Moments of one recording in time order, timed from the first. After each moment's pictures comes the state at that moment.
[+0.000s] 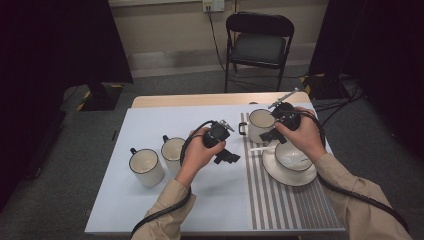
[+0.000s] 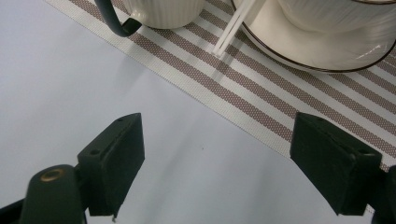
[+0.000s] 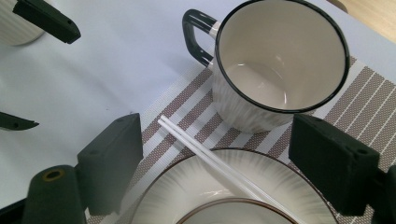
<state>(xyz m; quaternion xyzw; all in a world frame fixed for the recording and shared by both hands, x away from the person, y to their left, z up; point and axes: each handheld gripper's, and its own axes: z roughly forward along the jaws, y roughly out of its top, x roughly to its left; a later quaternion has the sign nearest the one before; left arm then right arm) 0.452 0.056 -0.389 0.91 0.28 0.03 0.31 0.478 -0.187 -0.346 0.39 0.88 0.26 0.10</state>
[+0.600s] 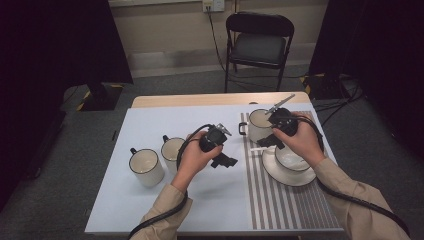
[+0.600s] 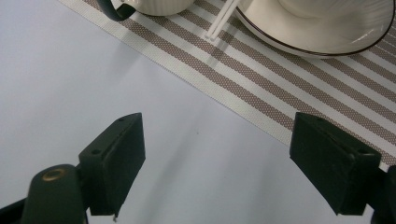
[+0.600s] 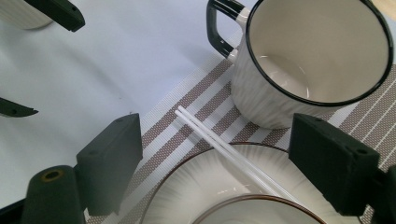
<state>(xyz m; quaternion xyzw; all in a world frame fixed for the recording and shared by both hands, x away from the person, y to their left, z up) 0.441 0.065 -0.393 0.91 0.27 0.03 0.31 0.468 -0.180 -0.355 0.37 0.89 0.26 0.09</state>
